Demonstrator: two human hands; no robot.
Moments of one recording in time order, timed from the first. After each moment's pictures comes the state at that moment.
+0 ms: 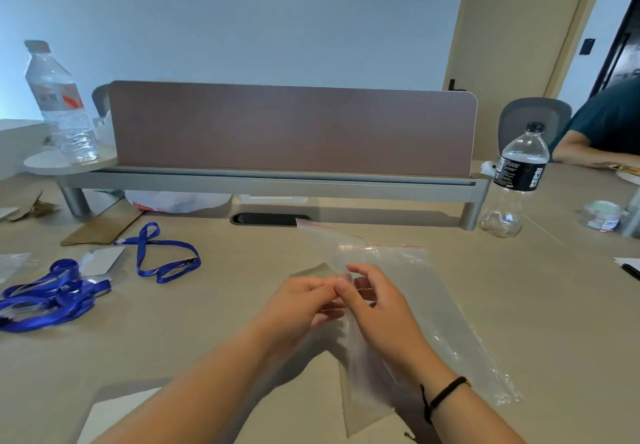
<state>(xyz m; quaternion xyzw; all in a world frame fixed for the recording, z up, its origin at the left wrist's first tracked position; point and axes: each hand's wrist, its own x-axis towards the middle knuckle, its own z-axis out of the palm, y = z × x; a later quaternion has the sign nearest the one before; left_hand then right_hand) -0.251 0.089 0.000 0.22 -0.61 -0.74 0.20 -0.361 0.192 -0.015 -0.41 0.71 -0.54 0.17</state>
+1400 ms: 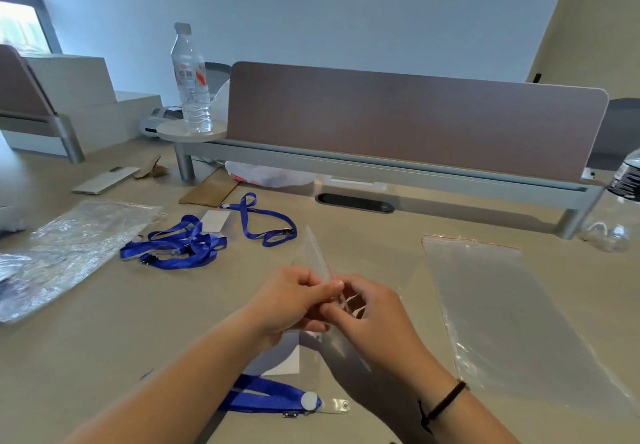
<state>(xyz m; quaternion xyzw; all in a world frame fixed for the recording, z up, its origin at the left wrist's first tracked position) -0.093 0.035 0.007 0.38 -0.66 -0.63 0.18 -0.220 0.135 -0.009 -0.58 0.69 -0.40 0.16</state>
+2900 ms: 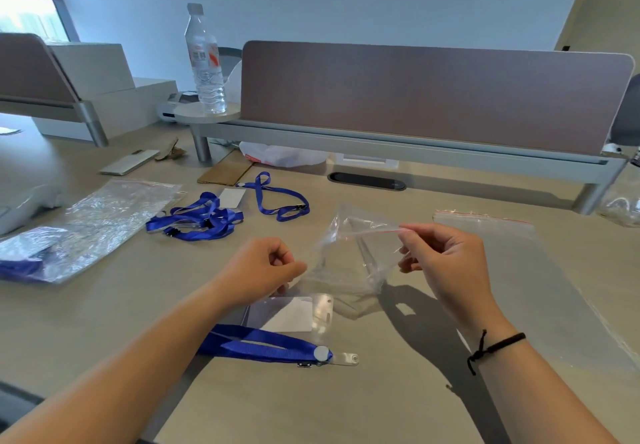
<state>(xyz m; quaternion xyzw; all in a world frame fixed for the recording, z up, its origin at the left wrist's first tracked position) -0.044 0.018 0.002 0.43 -0.79 -0.39 0.18 -0.269 0.162 0.005 -0.42 0.61 -0.65 0.15</state>
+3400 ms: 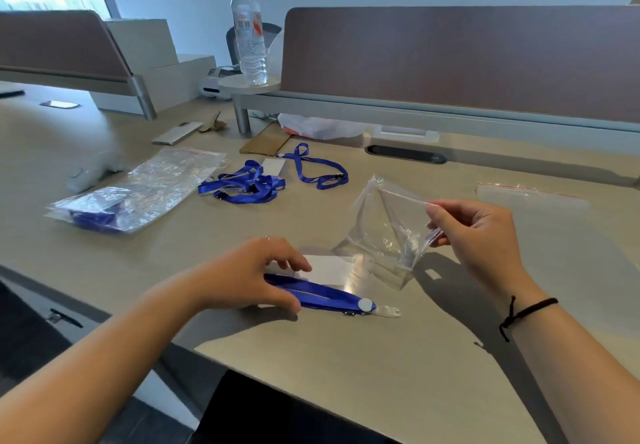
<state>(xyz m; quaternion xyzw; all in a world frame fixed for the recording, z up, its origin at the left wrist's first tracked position) 0.054 0.040 -0.001 0.33 -0.91 -0.26 0.03 -0.253 0.159 -0.006 -0.46 0.64 -0.60 0.14</state>
